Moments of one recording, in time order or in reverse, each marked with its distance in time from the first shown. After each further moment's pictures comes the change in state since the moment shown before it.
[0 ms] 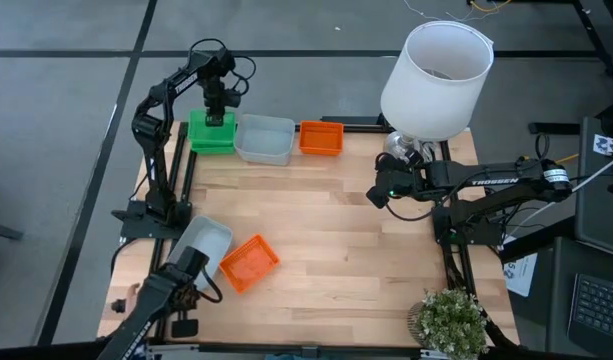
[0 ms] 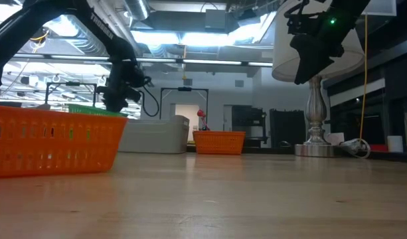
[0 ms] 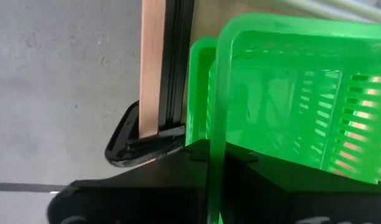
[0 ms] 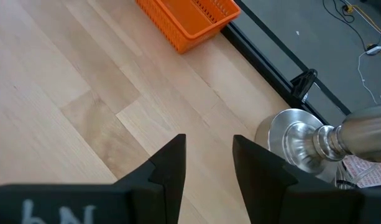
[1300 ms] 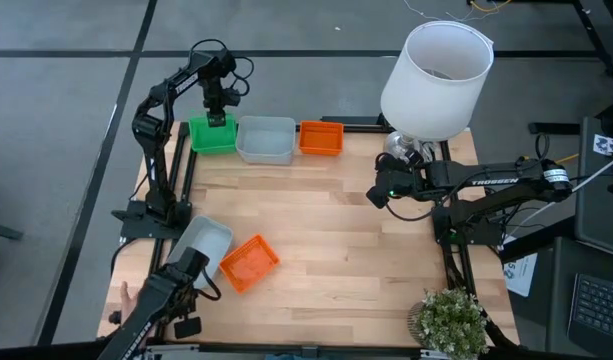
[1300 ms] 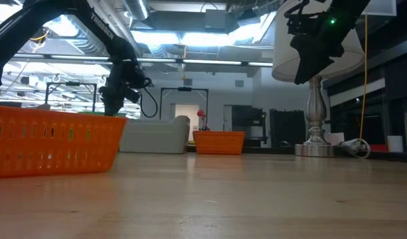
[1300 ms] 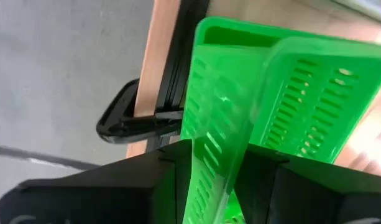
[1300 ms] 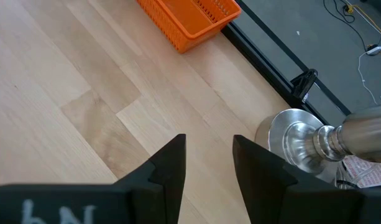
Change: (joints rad) left arm -0.004 0.000 -0.001 -0.017 -0.050 -0.176; right arm 0.000 0.000 0.000 -0.001 -0.002 -0.003
